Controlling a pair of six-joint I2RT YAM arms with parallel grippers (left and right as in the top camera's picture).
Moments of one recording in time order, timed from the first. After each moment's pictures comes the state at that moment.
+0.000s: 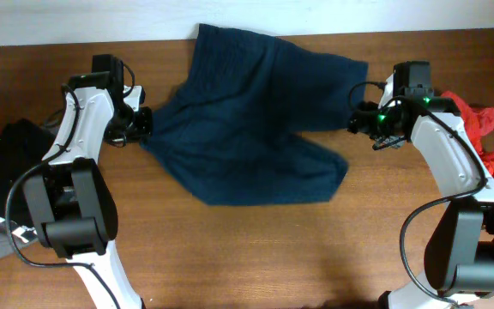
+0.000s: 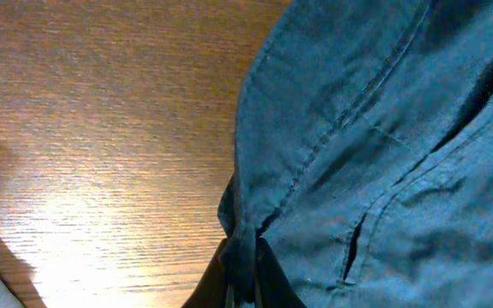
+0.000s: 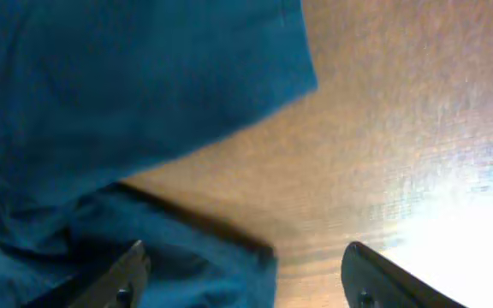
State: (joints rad) left arm 0.07 2.12 1.73 -1.06 0.11 0.00; right arm -0.08 1.77 1.34 -0.77 -0.19 0.29
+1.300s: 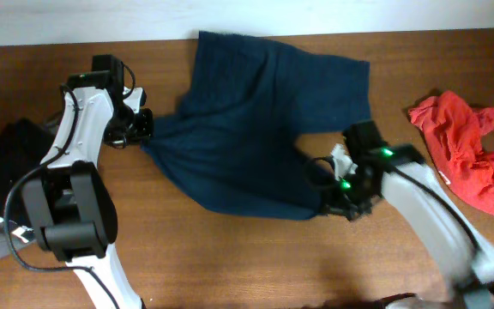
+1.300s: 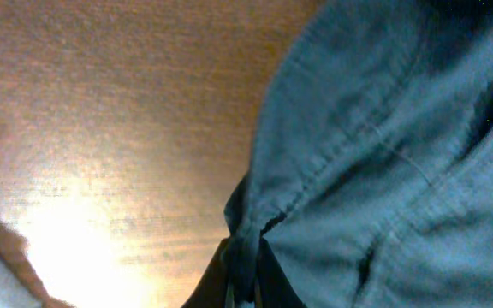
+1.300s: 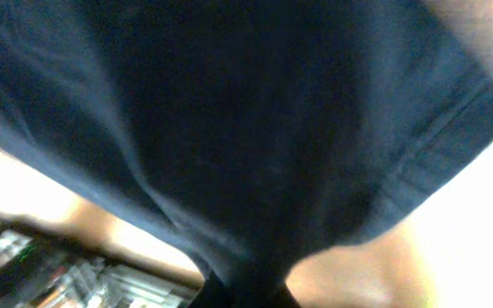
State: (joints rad) left arm 0.06 2.08 1.73 -1.12 0.12 0.00; right arm 0.19 1.40 1.02 -1.13 -0.42 0.29
